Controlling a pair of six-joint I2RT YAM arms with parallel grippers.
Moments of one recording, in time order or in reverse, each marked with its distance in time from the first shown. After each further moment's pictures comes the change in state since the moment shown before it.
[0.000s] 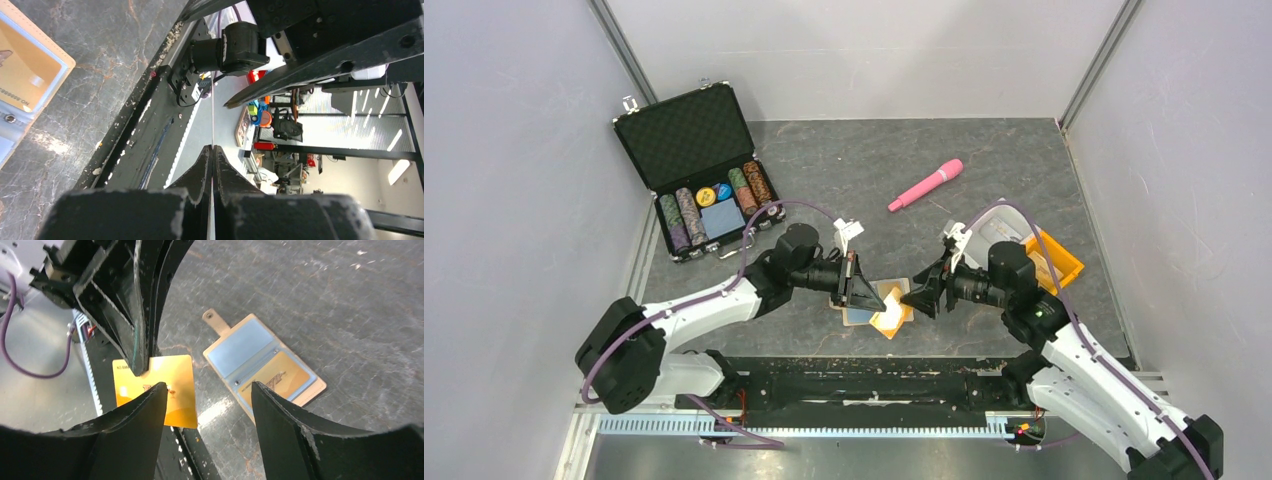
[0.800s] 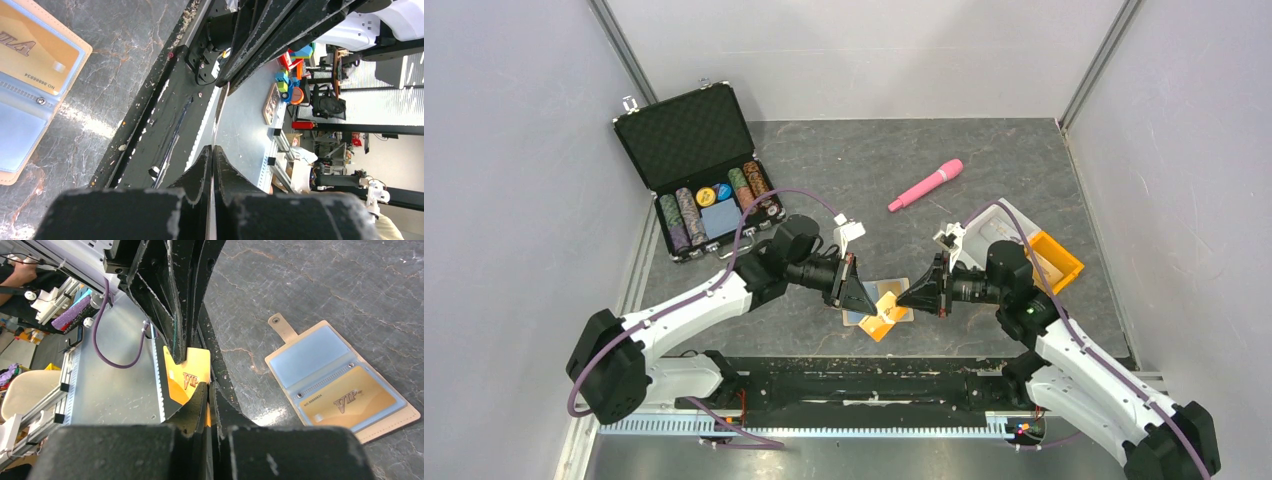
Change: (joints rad) left arm 0.000 -0.066 0.134 -0.364 0.021 0.281; right arm -0.016 0.059 -0.056 0.195 -0.275 0.190
